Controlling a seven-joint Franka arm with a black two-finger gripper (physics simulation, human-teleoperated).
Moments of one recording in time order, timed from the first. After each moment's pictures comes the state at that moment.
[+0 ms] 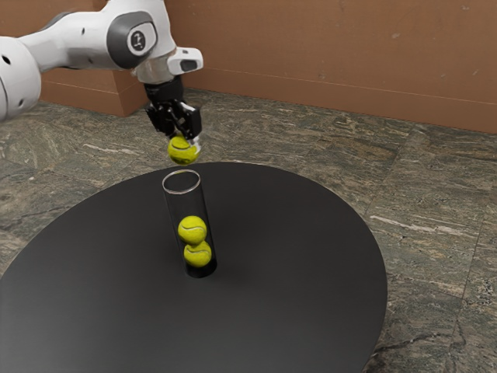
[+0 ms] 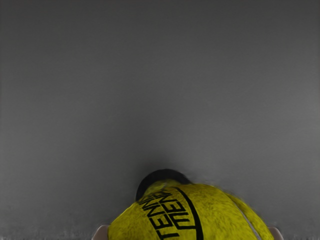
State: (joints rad) arm -0.11 0.26 0.15 -1.45 -0.11 1.73 0.14
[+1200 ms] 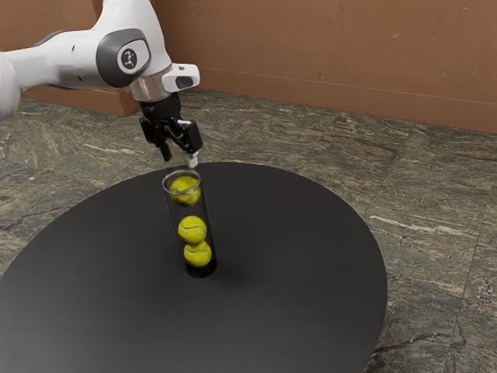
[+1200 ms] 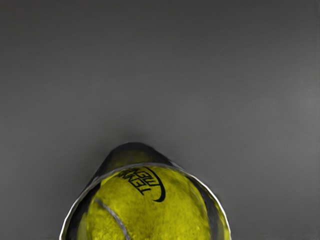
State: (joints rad) arm -0.12 0.13 0.12 -1.67 -0.13 1.81 0.16
